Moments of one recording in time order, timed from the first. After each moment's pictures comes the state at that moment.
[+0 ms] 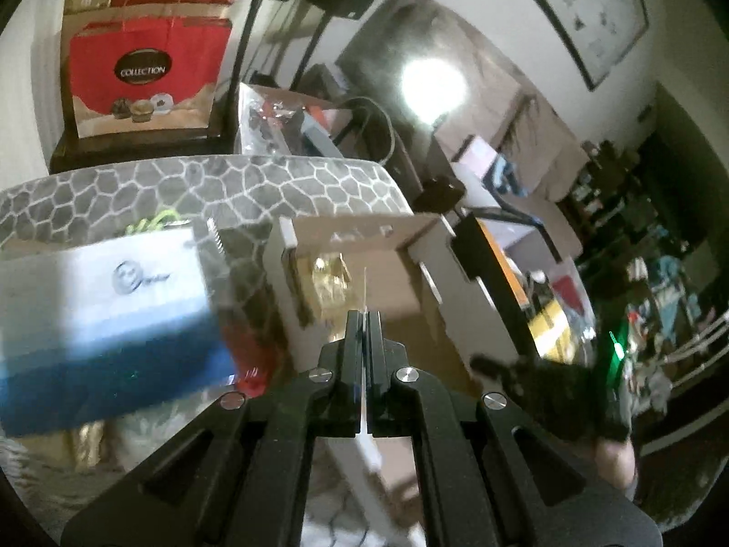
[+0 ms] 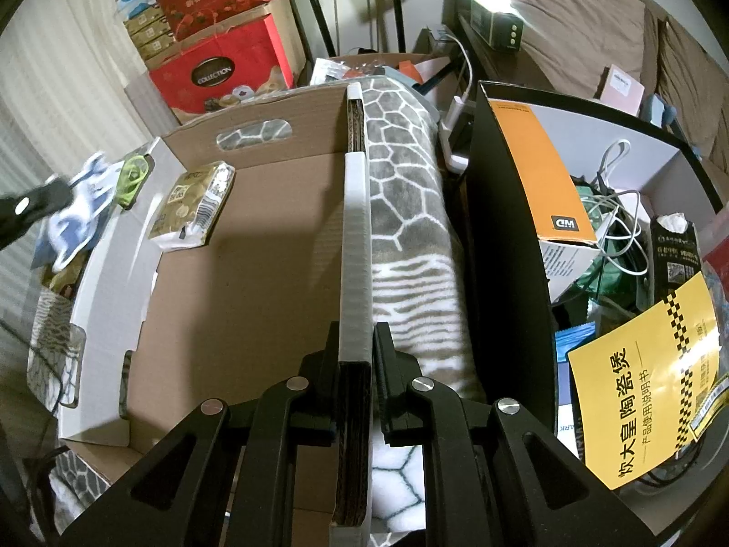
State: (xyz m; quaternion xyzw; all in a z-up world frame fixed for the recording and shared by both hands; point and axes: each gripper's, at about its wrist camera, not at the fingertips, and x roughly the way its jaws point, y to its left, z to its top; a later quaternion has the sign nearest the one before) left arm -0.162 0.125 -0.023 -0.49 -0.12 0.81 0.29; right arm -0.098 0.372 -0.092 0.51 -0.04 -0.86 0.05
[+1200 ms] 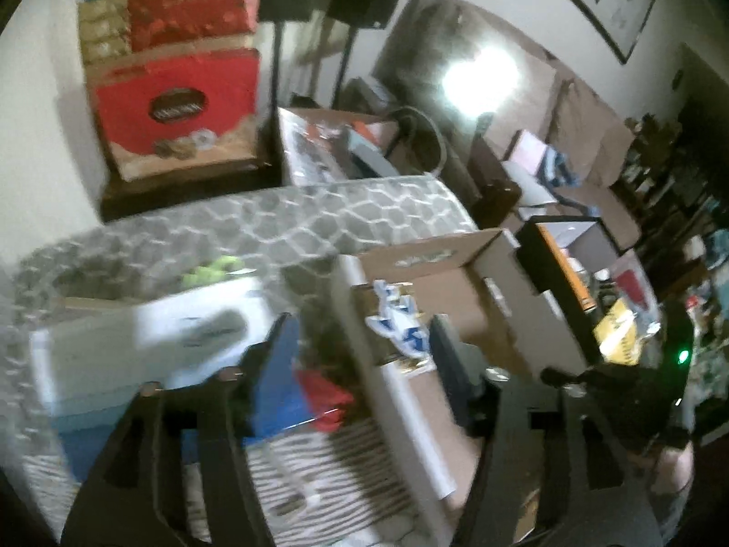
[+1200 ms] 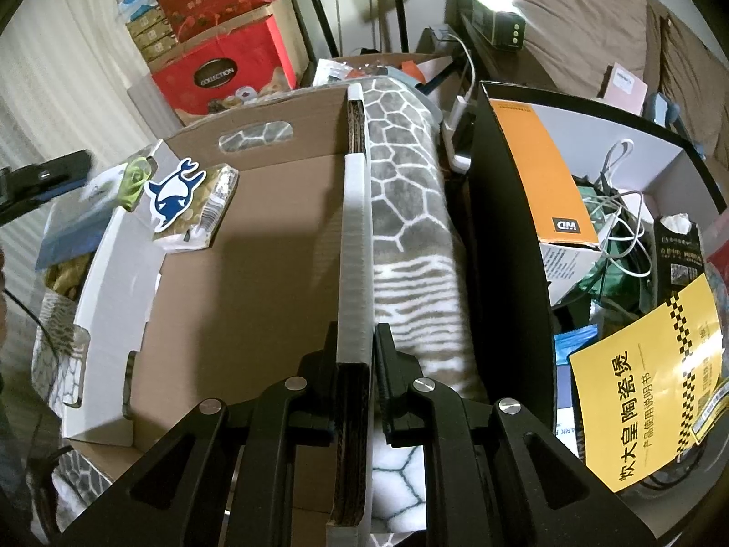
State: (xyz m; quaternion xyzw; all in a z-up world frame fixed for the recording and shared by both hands) left arm -0.168 0.117 -0.009 -0.46 -0.02 0.86 0.21; right arm -0.096 0.376 -0.092 0.51 -0.05 -0.86 0.06
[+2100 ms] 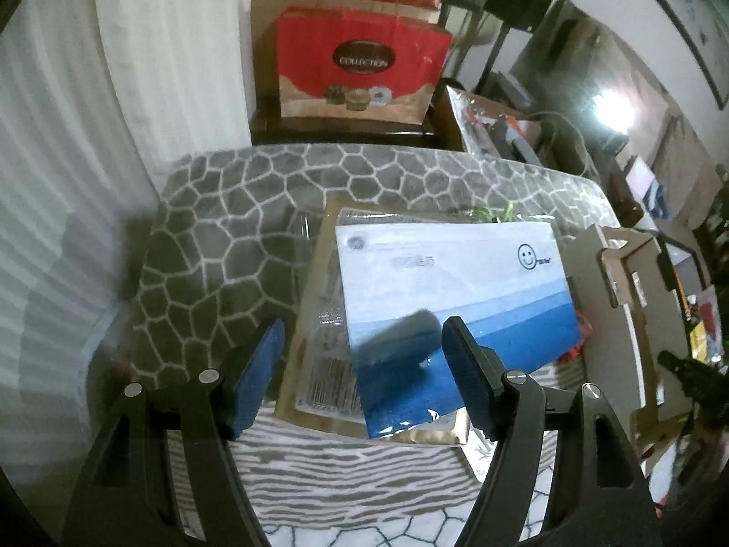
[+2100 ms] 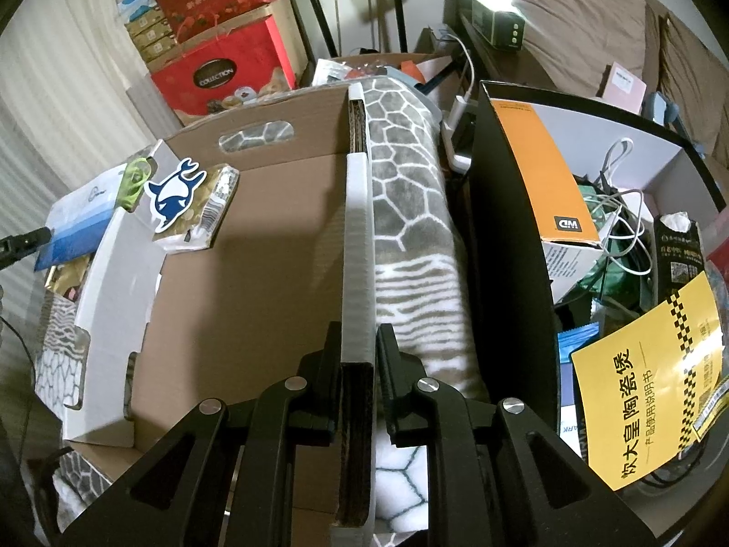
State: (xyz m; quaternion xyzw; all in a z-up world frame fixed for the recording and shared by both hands) left arm -0.162 -0.050 -0.052 -0.52 -0.06 0.85 0.06; right arm -0.095 0.378 -0.094 0.51 -0.05 -0.86 0.06
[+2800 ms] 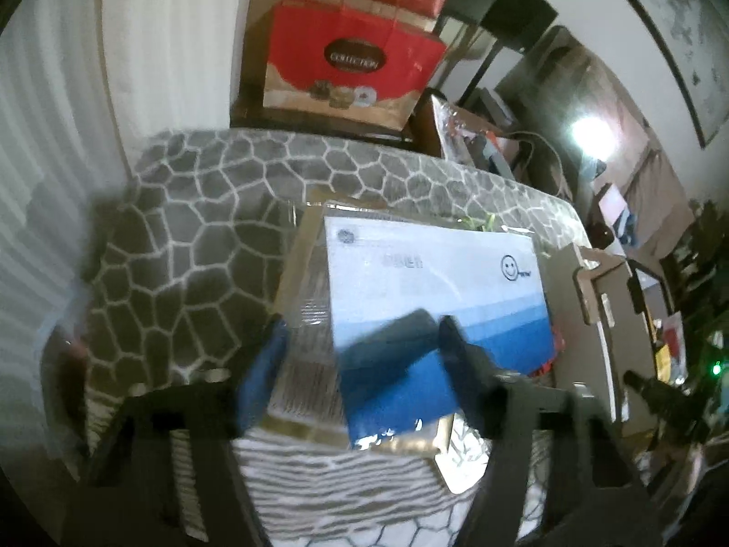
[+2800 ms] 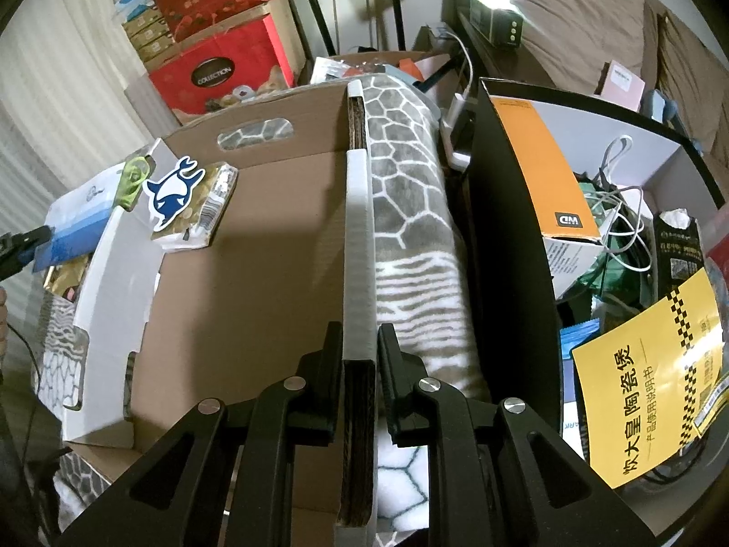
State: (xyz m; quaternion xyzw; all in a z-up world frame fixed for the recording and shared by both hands) left arm -0.169 -0.058 -0.066 -0.51 -0.13 0.84 0.10; right arm -0.096 0.376 -0.094 0.51 -0.05 -0.86 0.05
